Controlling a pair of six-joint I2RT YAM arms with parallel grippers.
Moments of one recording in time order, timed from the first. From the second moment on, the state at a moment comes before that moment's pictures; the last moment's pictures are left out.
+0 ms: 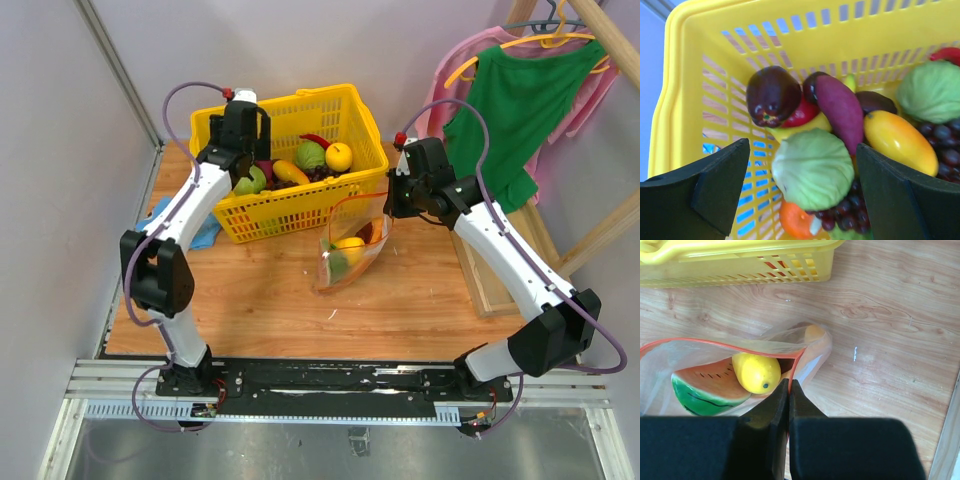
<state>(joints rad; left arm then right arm) -0.30 1.74 1.63 -0.37 -0.47 -0.08 0.47 1.43 1.45 -0.78 -0.03 0.28</state>
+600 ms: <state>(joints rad) -0.18 2.17 1.95 -0.39 -0.58 -0.01 0.47 1.44 1.45 -0.78 -0.02 0.28</state>
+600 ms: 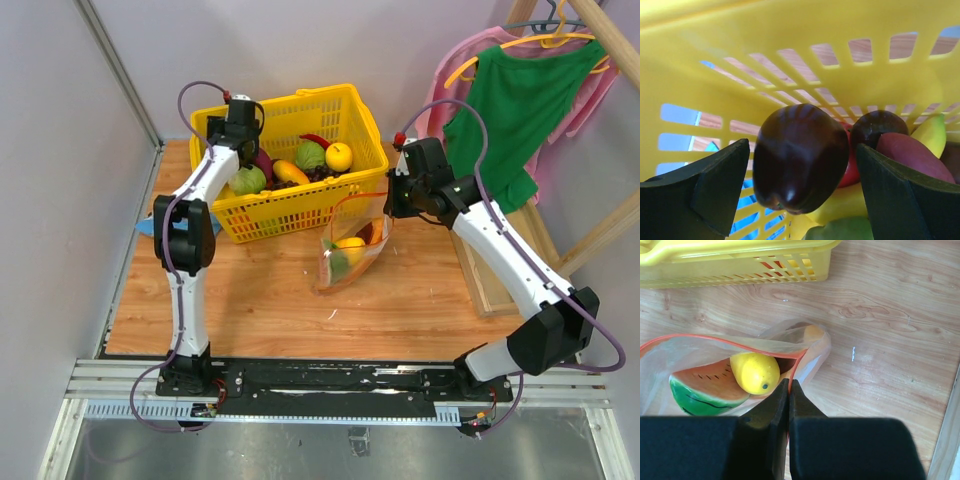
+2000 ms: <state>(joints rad) -0.31 1.75 1.85 -0.52 -0.04 -0.08 0.47 1.45 1.45 -0.78 -0.03 0.29</state>
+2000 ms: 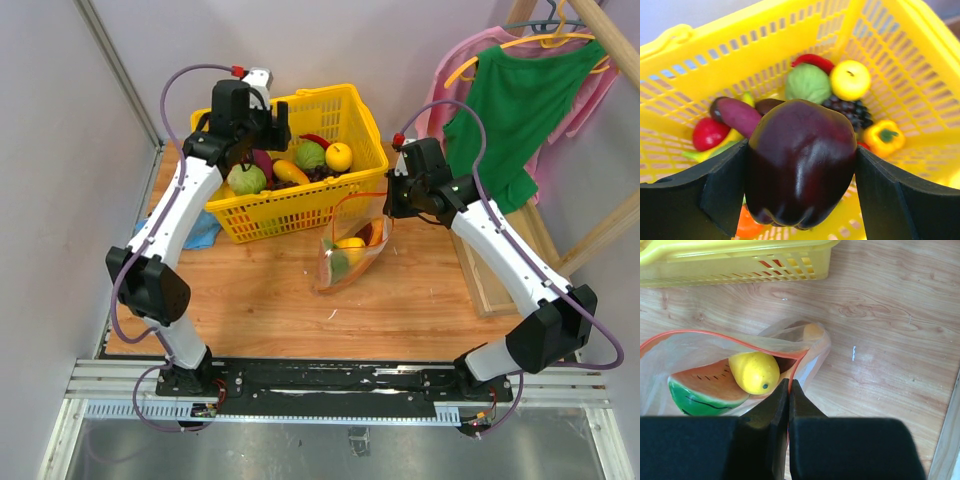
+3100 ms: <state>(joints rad) -0.79 1.45 1.50 -0.36 0.27 -0.01 0.47 1.46 1.46 -0.79 -0.06 0.33</state>
